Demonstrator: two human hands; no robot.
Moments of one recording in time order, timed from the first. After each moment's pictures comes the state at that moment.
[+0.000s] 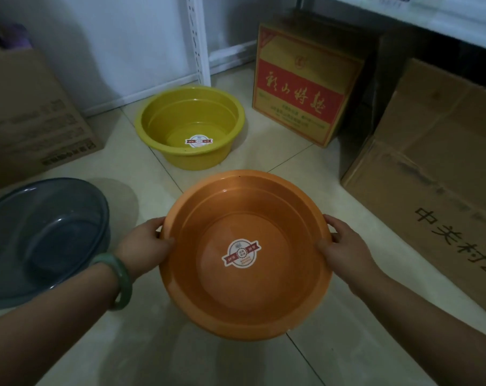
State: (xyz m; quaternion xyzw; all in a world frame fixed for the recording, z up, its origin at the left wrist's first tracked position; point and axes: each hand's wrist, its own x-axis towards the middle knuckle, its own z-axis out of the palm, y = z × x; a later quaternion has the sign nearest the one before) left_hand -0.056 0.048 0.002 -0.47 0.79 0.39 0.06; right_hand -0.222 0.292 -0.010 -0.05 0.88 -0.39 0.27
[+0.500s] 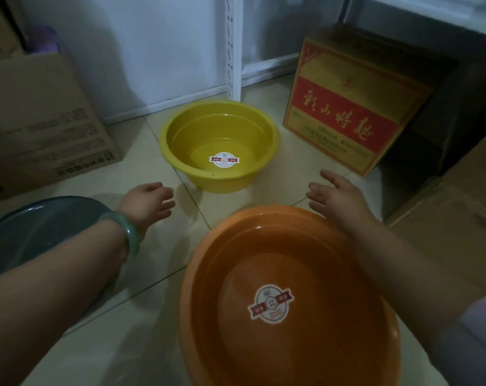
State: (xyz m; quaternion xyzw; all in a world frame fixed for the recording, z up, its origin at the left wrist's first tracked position) left_hand -0.124 -0.084 -0.013 -0.51 0.57 0.63 -0.15; right_hand -0.311 0.141 0.001 -0.02 0.76 -0.59 0.28
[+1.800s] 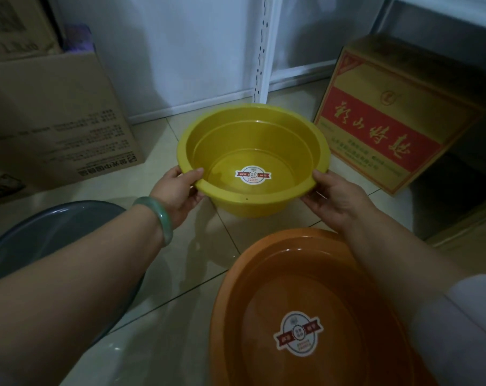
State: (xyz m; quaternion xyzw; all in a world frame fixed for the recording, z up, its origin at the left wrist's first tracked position) left_hand -0.151 -0.121 -0.012 -0.43 0.43 0.76 -0.24; right_hand -0.319 0.057 0.000 0.05 0.58 -0.72 0.38
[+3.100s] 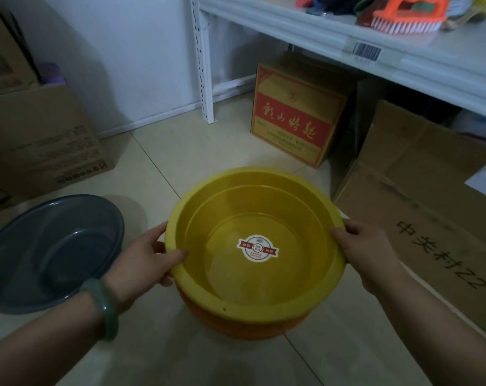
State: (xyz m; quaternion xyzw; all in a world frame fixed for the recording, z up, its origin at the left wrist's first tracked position) left_hand -0.013 0.059 0.046 -0.38 0.76 0.53 -0.03; right_hand -0.202 0.305 0.064 -0.03 0.86 -0.48 0.19
